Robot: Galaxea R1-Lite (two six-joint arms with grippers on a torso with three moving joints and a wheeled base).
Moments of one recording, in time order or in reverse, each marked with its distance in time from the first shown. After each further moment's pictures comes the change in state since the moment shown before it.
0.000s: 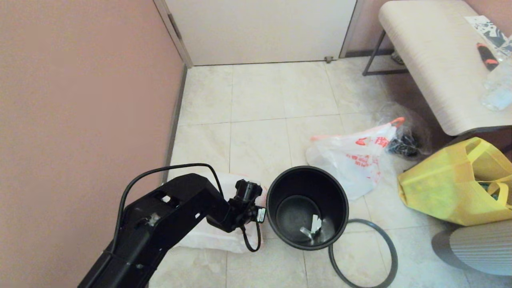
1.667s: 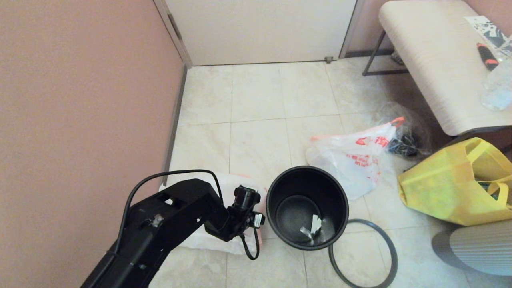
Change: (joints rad) left arm 0.001 0.026 0.077 -0.107 0.100 0.038; right arm 0.000 0.000 0.000 0.000 0.000 0.000
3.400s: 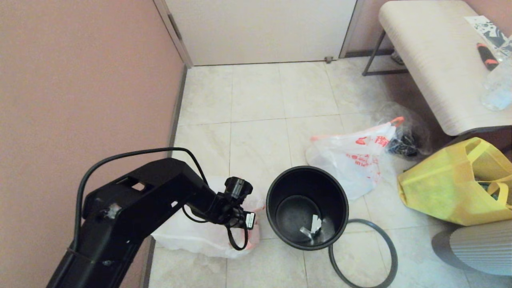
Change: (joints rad) left arm 0.033 -0.210 0.058 0.432 -0.190 -0.147; right arm 0.000 0.000 0.000 0.000 0.000 0.000
